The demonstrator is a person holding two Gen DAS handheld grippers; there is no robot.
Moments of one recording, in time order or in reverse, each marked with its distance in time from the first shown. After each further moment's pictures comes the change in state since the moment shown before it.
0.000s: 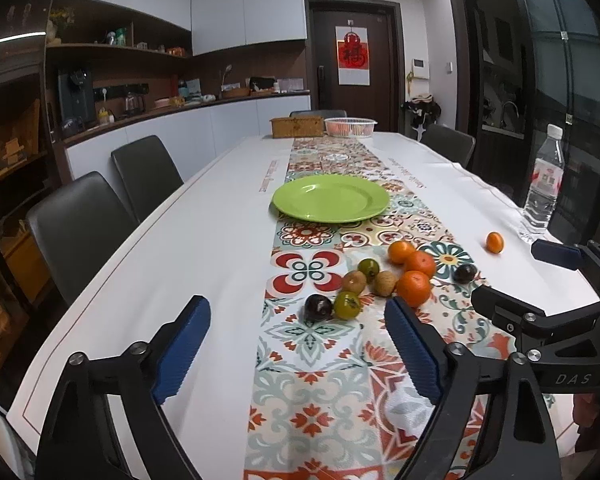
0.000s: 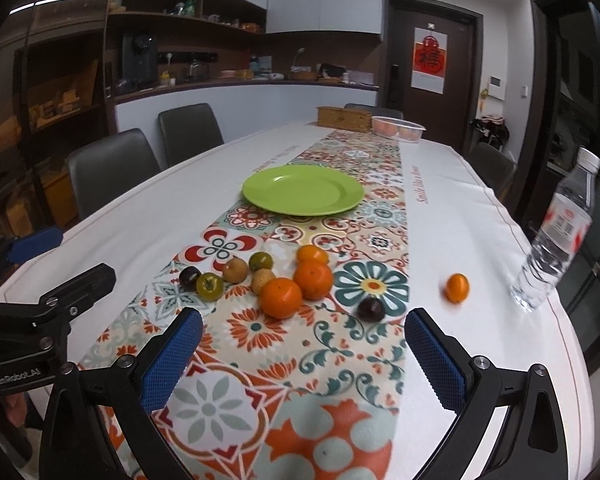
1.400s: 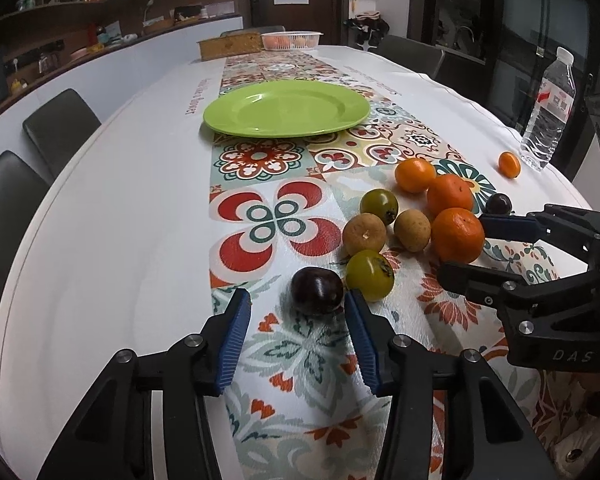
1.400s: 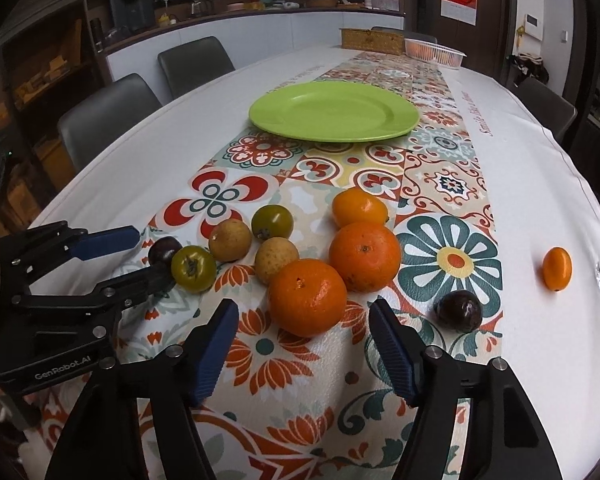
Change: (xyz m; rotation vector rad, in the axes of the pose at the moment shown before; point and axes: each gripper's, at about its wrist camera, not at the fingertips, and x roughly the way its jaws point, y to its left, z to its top) left arm 0.130 0.010 -0.003 0.141 0.305 -0.224; right arm 0.117 0.009 0.001 0.031 0.281 0.112
